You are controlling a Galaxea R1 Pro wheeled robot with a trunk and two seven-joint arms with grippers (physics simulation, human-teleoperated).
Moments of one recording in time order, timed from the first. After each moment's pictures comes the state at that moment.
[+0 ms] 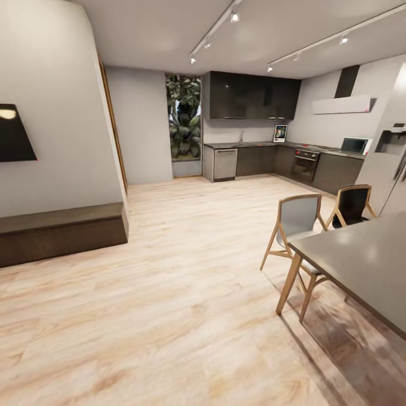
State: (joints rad) left arm 0.04 -0.01 0.15 -0.61 -0.01 -0.03 0.00; right arm -0.16 -0.02 0.00 -0.31 0.04 -0.23 -0.13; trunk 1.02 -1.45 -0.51
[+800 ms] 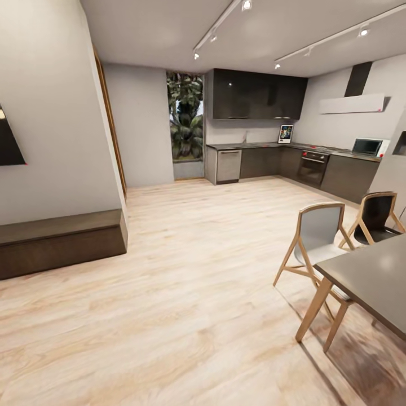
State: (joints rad) left arm 0.04 -0.02 0.15 -0.61 0.00 -0.03 0.00; right arm -0.16 -0.02 0.00 -0.31 0.04 -0.23 -0.13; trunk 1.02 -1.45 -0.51
